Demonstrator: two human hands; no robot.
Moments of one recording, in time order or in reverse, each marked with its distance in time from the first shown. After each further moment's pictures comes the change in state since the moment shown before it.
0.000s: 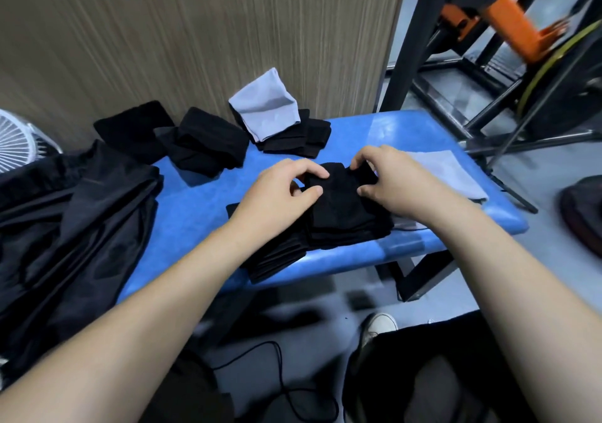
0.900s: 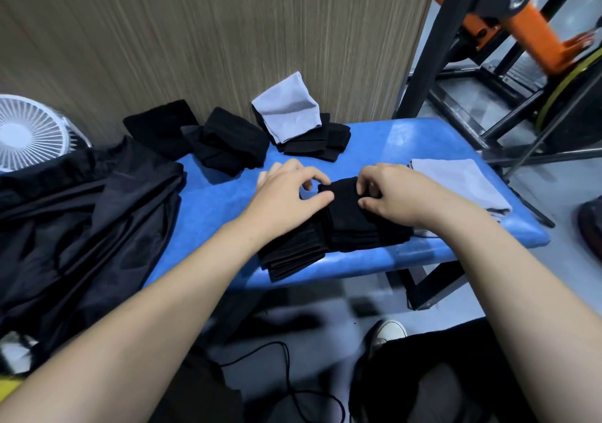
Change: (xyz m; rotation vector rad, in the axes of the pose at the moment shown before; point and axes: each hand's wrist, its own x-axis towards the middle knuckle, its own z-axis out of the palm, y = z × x) left_hand 0.005 -0.029 -0.006 0.246 0.052 0.030; right_hand 0.007 -0.014 0.010 -0.242 -0.135 -0.143
